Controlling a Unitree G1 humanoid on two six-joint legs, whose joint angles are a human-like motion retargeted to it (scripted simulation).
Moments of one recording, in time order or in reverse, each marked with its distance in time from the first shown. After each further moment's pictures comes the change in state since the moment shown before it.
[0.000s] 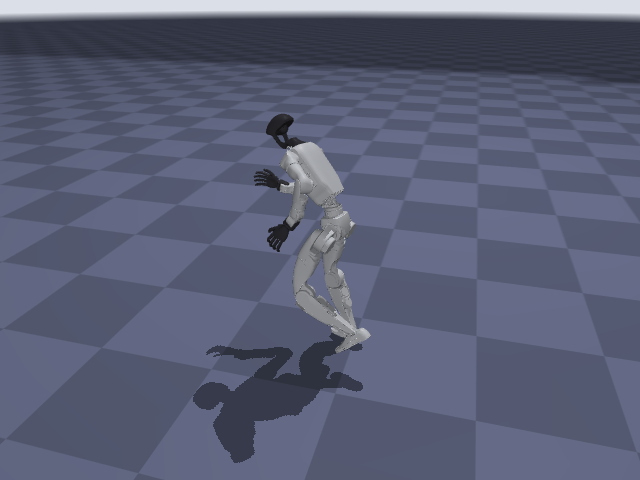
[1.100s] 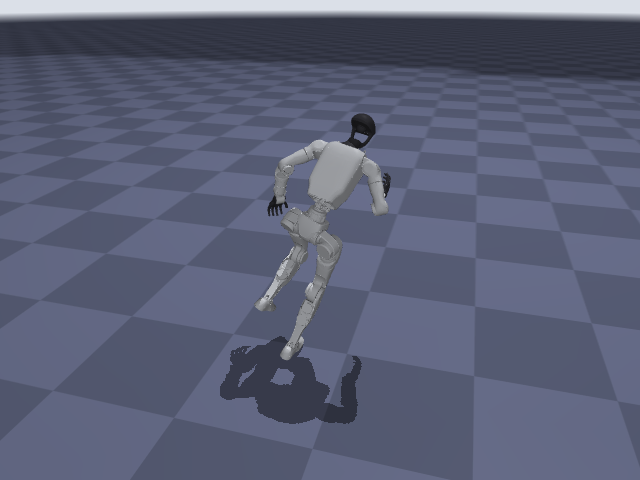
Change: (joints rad) left arm -0.093 -0.052 0.112 0.460 0.400 0.092 0.066; right arm 0.351 -0.094 -0.093 -0.296 0.301 -0.086 0.218; waist -0.045 -0.214 -0.004; left_leg -0.189 -0.117 -0.012 0.233 -0.150 0.120; right_leg 0.087 0.126 0.348 -0.009 -0.008 0.078
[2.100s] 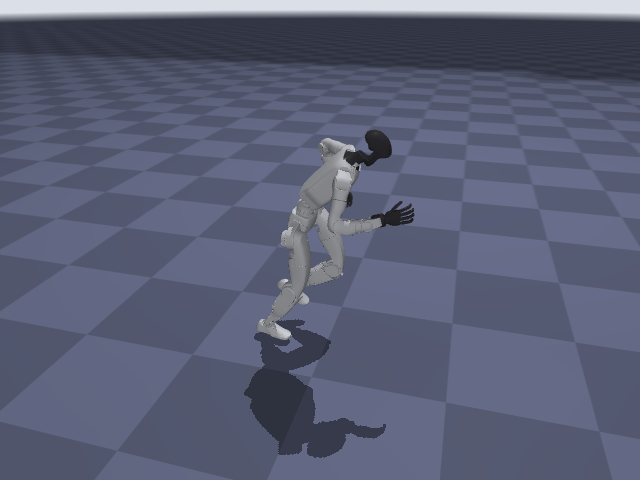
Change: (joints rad) left arm 0.336 0.229 0.073 -0.543 -0.249 -0.069 -0.176; right arm -0.353 0.101 0.029 0.201 -0.342 0.074 -0.167; waist 0.230 0.100 0.004; left_leg 0.016 0.053 -0.020 -0.200 0.112 -0.086; right_leg 0.032 -0.077 -0.196 -0.088 -0.110 -0.038
